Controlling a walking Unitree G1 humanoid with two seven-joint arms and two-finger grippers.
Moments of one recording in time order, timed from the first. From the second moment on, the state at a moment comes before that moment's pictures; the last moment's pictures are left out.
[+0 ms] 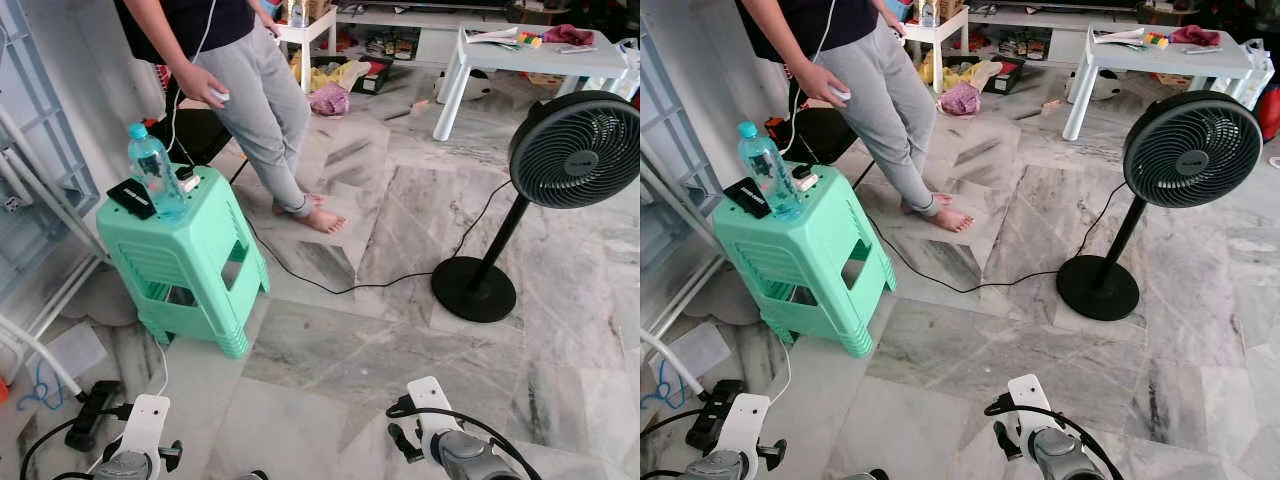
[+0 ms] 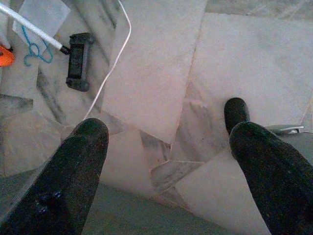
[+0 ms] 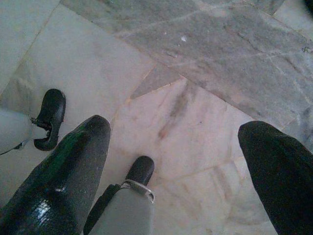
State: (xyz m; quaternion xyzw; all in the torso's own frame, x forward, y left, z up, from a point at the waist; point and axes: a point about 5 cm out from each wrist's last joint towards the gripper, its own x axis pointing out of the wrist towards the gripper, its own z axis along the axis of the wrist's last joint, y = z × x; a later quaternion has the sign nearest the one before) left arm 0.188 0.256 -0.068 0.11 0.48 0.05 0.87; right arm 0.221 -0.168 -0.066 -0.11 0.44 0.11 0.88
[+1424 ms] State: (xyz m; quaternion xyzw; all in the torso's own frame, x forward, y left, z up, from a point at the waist) left arm 0.189 0.257 -0.067 0.11 0.48 0.05 0.87; right arm 0.220 -0.160 -0.066 -0.12 0.43 0.14 0.88
